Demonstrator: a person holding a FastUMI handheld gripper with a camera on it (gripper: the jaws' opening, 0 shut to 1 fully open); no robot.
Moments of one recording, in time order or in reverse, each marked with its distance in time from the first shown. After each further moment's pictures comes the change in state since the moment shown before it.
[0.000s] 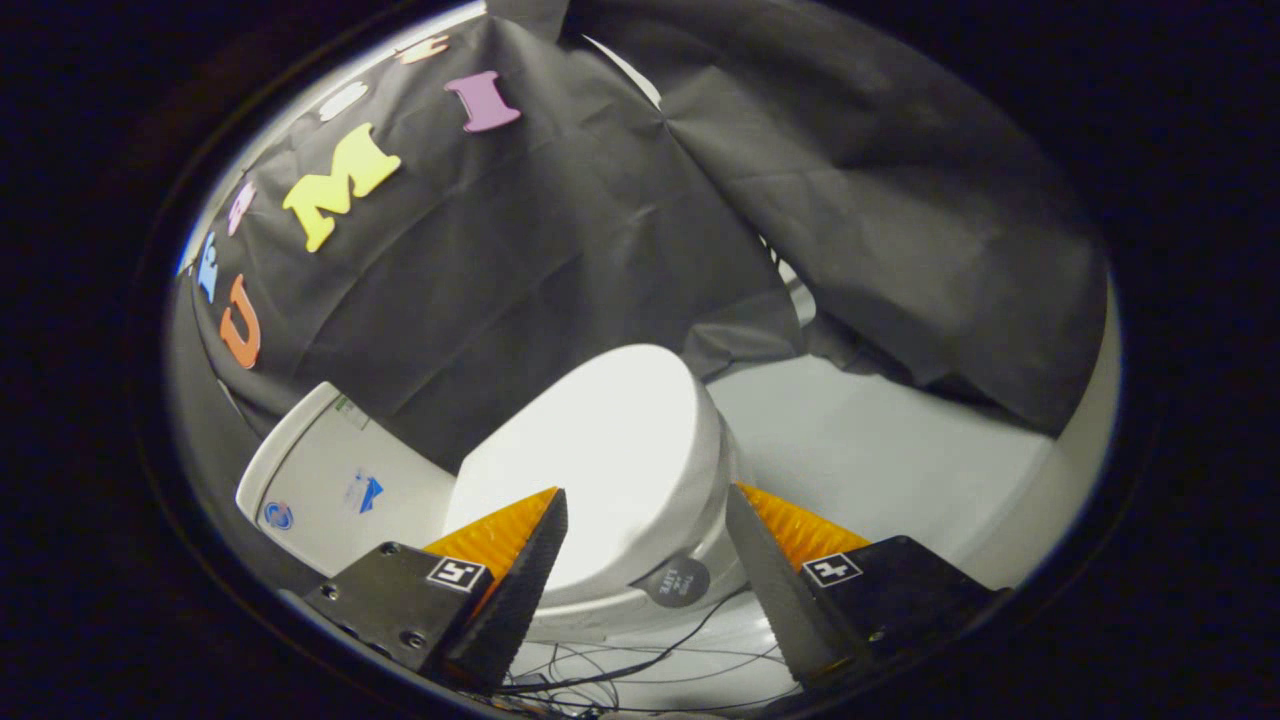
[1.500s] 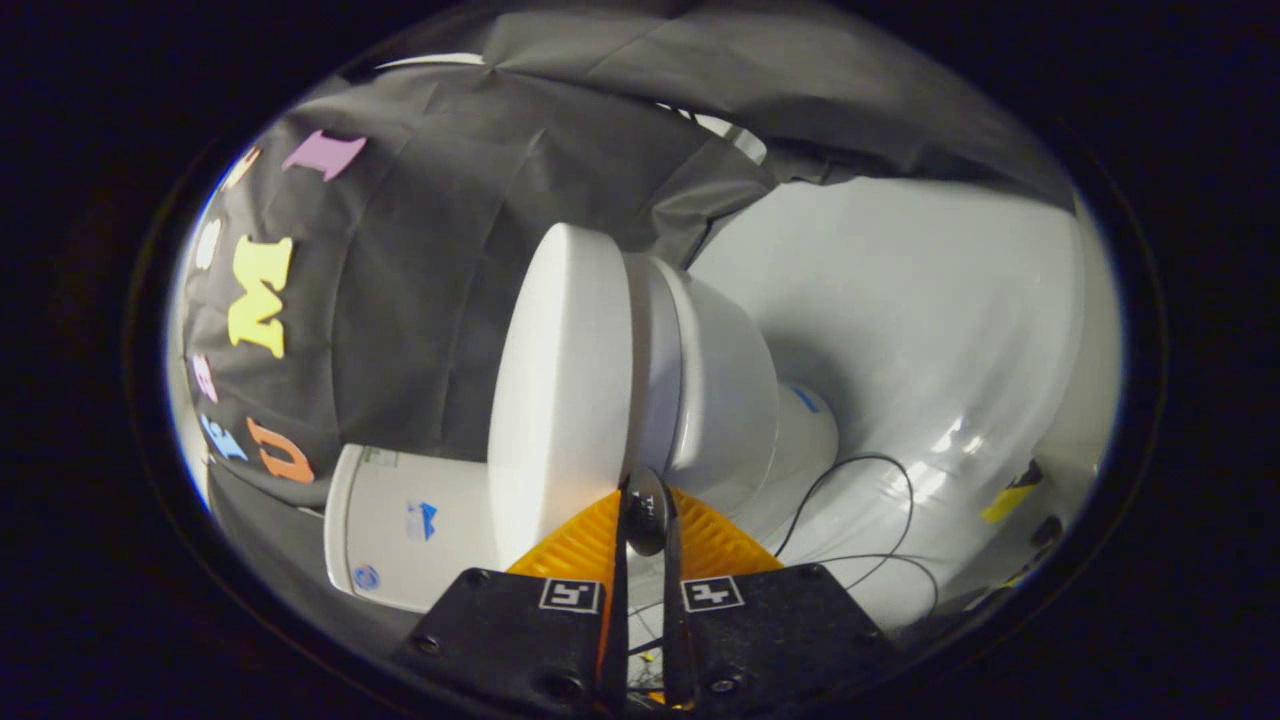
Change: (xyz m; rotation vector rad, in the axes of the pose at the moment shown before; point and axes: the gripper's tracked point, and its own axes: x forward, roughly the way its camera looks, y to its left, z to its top) arm 0.028 -0.026 -0.056 0.501 0.260 0.156
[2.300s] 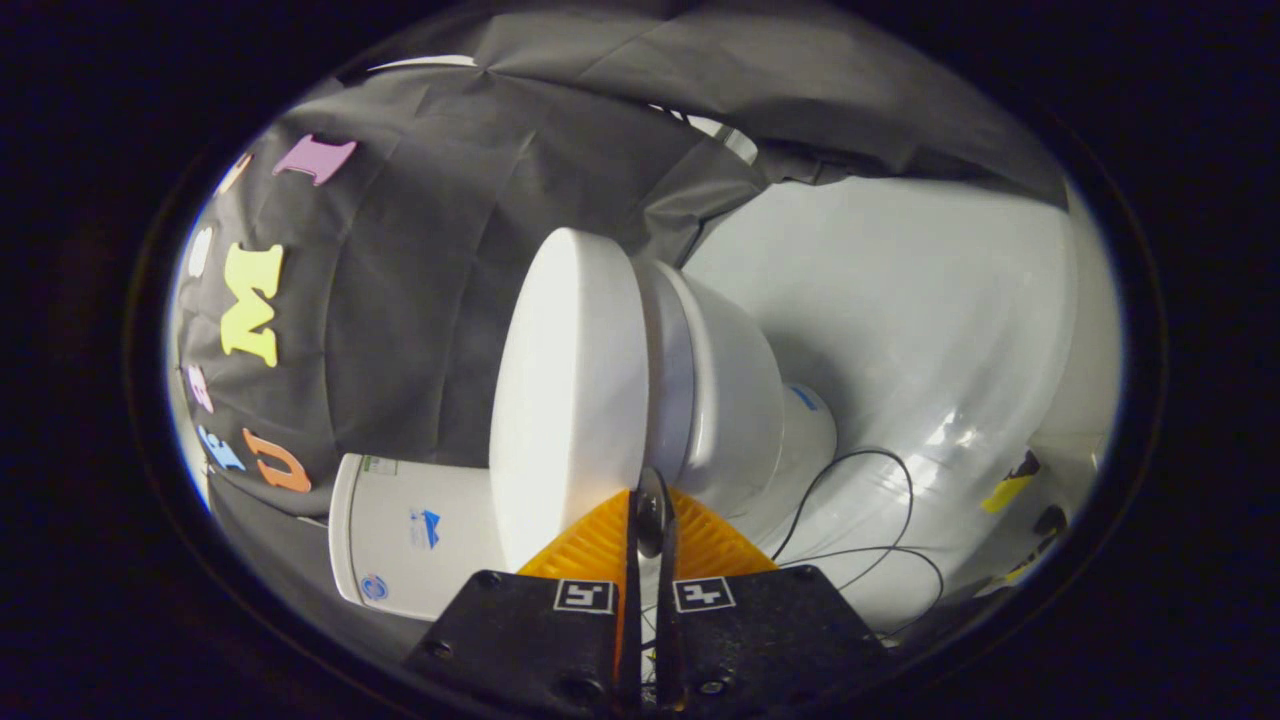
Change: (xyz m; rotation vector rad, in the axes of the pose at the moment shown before) arm 0.002 0.014 -0.004 -0.030 -0.014 -0.049
